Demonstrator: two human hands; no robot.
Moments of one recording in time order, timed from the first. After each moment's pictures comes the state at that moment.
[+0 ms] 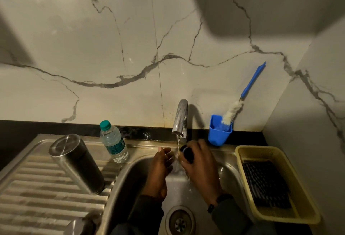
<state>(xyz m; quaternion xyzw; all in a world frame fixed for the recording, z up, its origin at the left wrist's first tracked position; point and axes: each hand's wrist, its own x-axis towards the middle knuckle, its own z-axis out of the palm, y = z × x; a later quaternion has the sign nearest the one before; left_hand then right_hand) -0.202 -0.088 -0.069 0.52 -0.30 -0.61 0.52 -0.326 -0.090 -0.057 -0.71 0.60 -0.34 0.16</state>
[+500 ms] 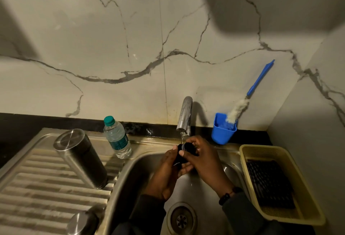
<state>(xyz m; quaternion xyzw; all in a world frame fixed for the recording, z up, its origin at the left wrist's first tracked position) -0.207 -0.087 -0.069 0.43 -0.29 -0.70 0.48 -0.335 -0.103 -0.051 -0.62 0.54 -0.42 0.39</state>
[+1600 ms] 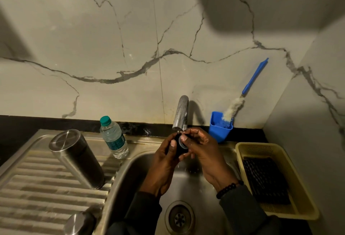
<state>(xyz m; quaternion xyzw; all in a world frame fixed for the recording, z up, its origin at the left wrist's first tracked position) -0.206 -0.087 -0.050 0.37 -0.43 -0.62 0.54 -0.337 -0.098 -0.018 -0.48 0.46 -0.52 0.54</state>
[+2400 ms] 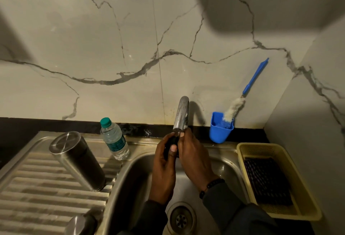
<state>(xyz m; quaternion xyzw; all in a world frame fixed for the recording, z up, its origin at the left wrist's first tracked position) -0.213 -0.076 -0.064 0.43 -0.50 -0.45 0.60 -0.305 -0.104 -0.031 -0.71 0.59 -0.35 0.17</state>
